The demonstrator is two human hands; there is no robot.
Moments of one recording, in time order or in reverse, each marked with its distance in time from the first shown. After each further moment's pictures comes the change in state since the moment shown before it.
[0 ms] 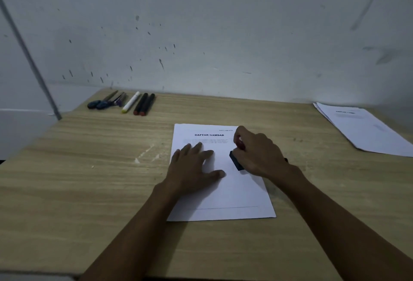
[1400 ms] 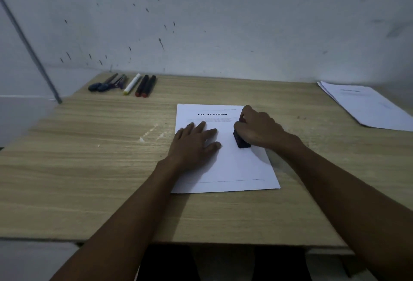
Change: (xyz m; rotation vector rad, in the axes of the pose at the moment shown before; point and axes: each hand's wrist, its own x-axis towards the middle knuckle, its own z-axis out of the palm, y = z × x) left_hand -0.003 -0.007 0.002 0.034 0.003 0.042; right_hand 0.007 -0.012 0.003 0.077 -0.146 0.206
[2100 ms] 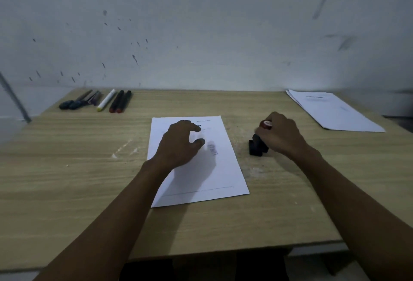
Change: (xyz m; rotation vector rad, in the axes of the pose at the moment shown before) left_hand 0.020 0.038 -0.024 -0.323 0.211 0.022; right_hand -0.023 0.094 -0.051 0.117 0.310 0.184
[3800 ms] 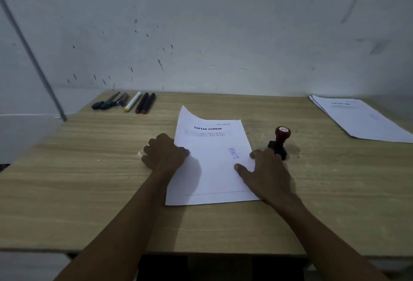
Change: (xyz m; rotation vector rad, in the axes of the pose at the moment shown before) left_hand -0.024 -0.021 -0.032 0.055 0.195 -0.763; right_hand -0.072 -0.030 0.079 -0.159 -0.021 -0.082
